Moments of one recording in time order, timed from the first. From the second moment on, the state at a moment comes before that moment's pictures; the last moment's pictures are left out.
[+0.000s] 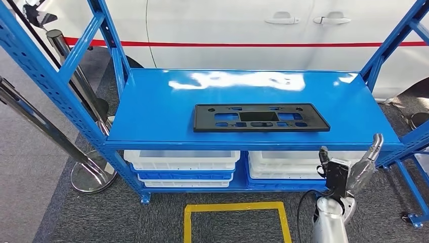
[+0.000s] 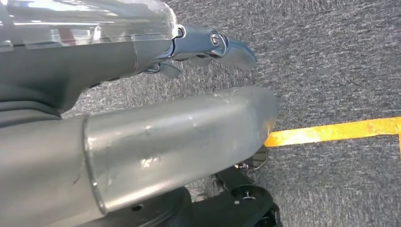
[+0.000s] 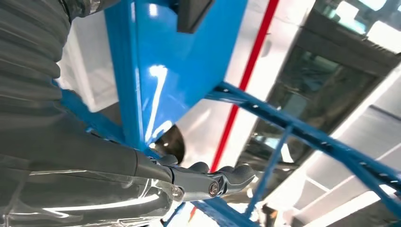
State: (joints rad) left arm -0.09 -0.16 1.02 -0.17 -1.10 0.12 -0.33; right arm -0.28 0.14 -0.40 -1.17 0.37 -0.69 -0.69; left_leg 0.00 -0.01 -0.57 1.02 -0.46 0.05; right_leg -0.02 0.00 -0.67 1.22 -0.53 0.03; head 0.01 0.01
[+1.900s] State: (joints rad) left arm -0.15 -0.17 1.01 -0.18 -1.18 0.05 -0.34; right arm -0.24 0.29 -0.29 -1.24 1.17 -0.70 -0.69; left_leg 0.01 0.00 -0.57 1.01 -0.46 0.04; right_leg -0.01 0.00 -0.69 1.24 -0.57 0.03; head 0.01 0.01
